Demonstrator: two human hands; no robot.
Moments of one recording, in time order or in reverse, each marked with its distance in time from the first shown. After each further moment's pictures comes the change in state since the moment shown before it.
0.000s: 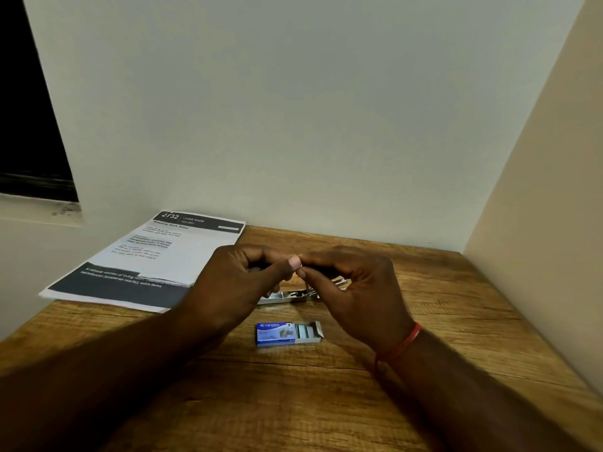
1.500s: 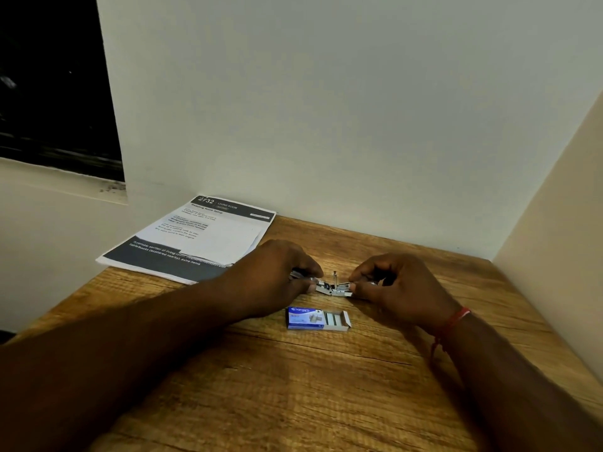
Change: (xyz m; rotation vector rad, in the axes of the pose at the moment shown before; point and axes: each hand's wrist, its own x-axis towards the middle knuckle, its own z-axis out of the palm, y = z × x) left_hand 0.014 -0.021 -0.020 0.731 -0.265 0.173; right_hand 0.004 0.046 -0.029 -0.110 -0.395 0.422
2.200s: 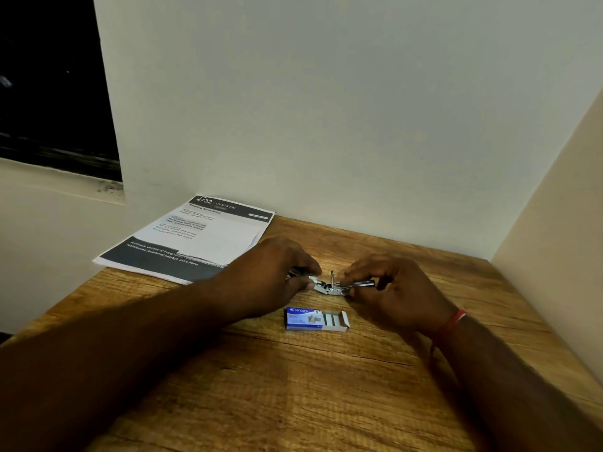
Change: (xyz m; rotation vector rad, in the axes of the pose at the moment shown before) left_hand -0.001 -0.002 -0.001 0.063 0.039 0.038; right_hand -0.004 -0.003 0.002 0.056 -0.012 -0.142
